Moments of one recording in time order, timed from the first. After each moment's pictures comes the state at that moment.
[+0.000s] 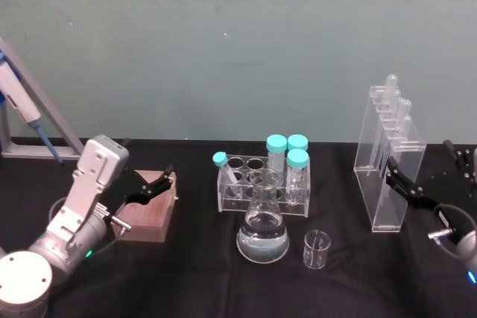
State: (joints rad) left arm -0.20 0.60 0.45 -1.41 -0.25 -0.12 0.03; right arm 0.10 0.38 -0.32 -1.63 0.17 -0.02 -0.07
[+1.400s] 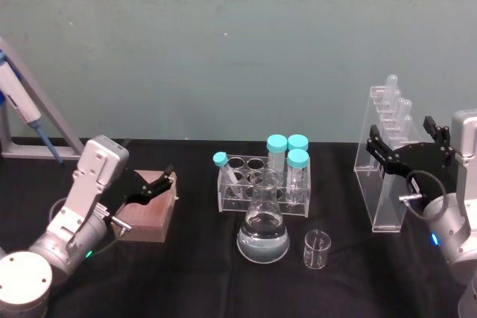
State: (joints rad) left arm -0.20 0.60 0.45 -1.41 -0.25 -0.12 0.03; right arm 0.22 0.16 -0.25 -1.46 0.11 -0.05 -0.04
